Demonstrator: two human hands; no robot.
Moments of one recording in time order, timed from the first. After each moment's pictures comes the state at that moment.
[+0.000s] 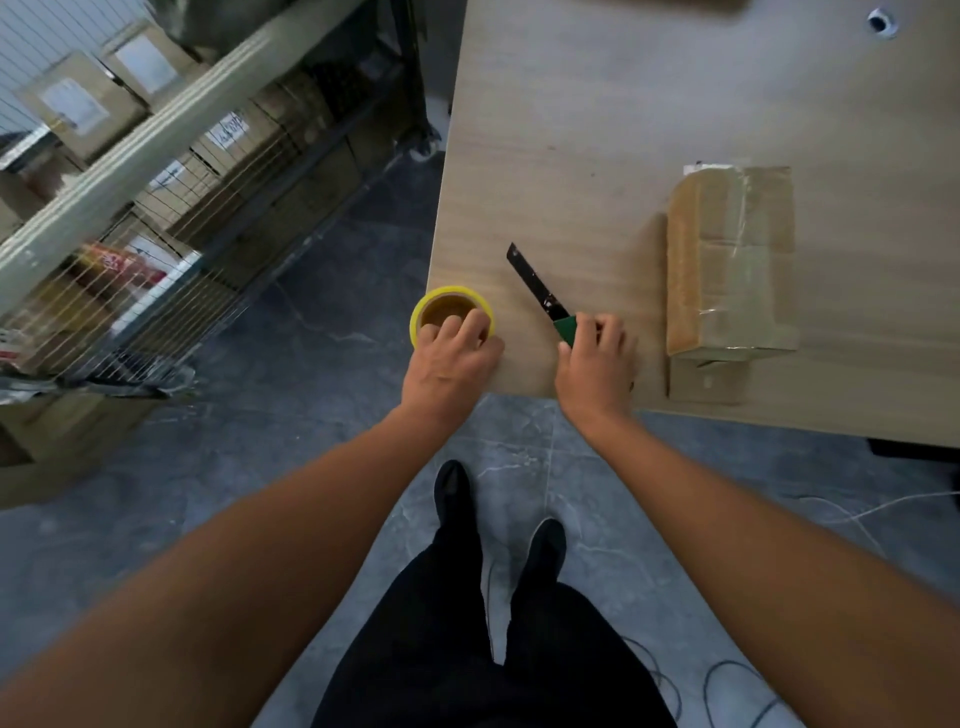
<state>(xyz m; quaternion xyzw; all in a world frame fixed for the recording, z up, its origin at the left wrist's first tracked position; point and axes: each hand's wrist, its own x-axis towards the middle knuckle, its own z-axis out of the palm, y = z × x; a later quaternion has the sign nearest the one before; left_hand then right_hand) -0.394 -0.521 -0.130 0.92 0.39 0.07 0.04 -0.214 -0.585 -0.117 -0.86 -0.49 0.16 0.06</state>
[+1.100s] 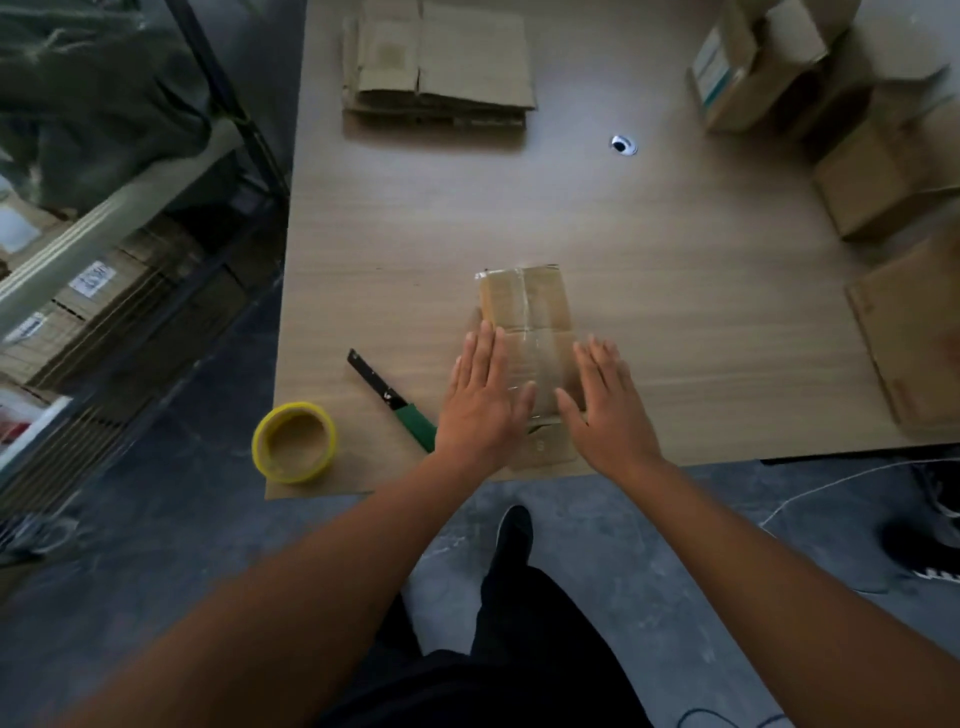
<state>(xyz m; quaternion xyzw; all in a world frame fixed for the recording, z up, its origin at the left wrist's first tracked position) -0.174 -0.558 -0.057 0.84 0.42 0.11 0.33 -0.010 -0.651 -0.050 -0.82 -0.55 0.12 0.12</state>
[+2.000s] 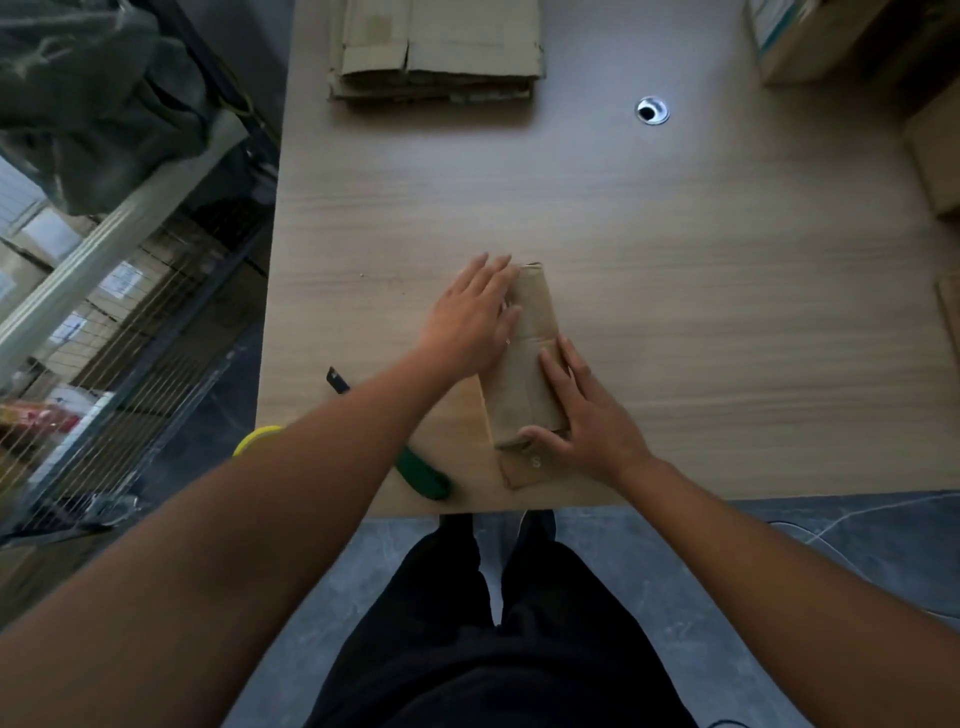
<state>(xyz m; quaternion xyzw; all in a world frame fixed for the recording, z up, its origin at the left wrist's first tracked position) -0.095 -0.432 -0.062 0.90 0.36 0.06 0.25 0.042 -0.621 -0.098 -0.71 -0.64 0.20 0.20</state>
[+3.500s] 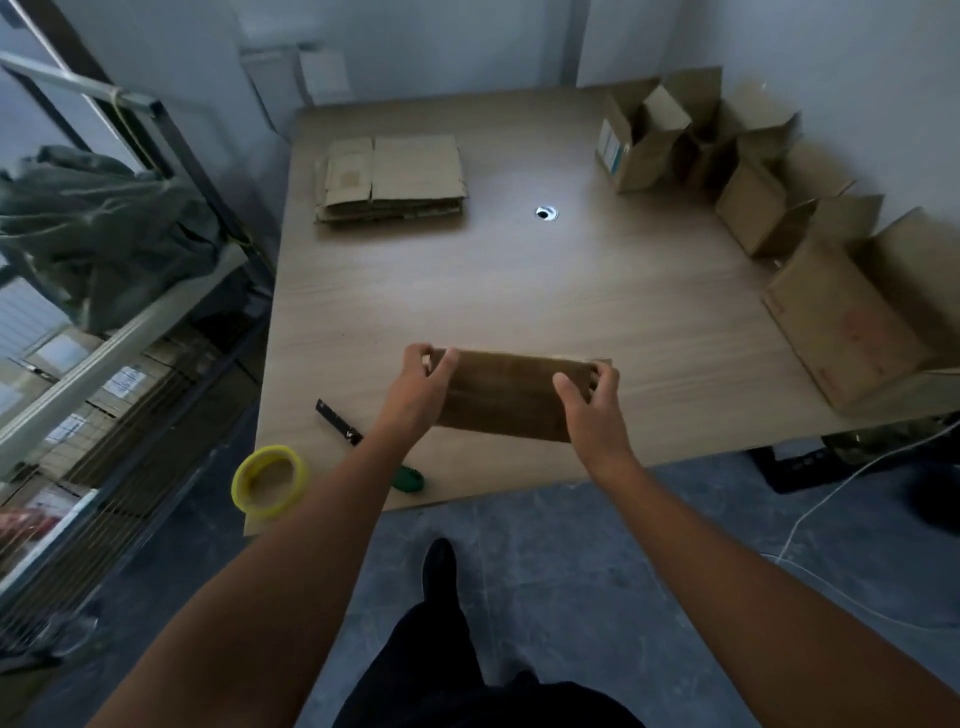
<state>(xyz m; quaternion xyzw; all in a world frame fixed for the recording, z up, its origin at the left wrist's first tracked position) -0.148 -0.550 0.011 0.67 0.51 0.13 0.52 0.023 -0.707 0.005 -0.78 -0.21 0.30 0.51</state>
